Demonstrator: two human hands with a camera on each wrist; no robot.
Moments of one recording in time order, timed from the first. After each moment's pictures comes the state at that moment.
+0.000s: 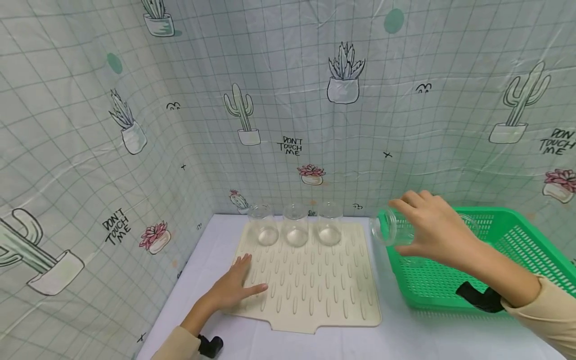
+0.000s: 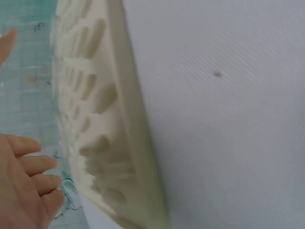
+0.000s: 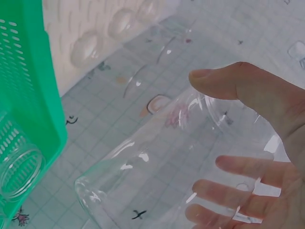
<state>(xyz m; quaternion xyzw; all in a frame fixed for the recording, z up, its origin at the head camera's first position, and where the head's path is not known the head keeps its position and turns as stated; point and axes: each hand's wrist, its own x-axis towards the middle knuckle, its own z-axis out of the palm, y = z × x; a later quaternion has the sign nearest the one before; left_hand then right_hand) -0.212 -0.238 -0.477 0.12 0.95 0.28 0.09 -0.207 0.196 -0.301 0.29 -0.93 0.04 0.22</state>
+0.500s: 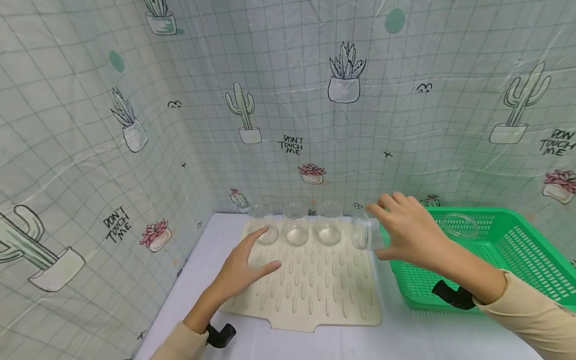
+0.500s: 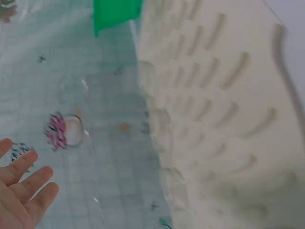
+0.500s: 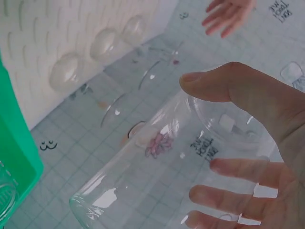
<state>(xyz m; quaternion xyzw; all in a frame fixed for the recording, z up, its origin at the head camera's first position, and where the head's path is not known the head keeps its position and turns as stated) -0.203 -0.194 -0.407 0.18 0.90 0.39 -0.05 -0.206 0.160 -0.302 0.31 -0.93 0.00 0.21</state>
